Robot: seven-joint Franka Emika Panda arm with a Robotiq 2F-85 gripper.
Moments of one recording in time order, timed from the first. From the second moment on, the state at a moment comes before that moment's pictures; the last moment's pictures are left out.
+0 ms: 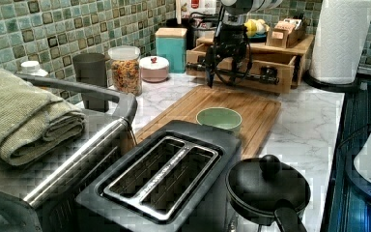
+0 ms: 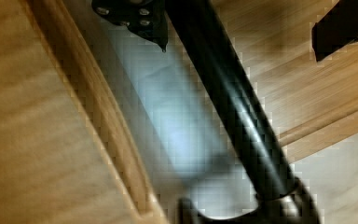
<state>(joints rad) -0.20 0.14 -0.13 -2.49 0.09 1.18 -0.77</state>
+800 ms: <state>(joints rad) -0.15 0.07 -0.01 -2.58 0.06 1.17 -0.78</state>
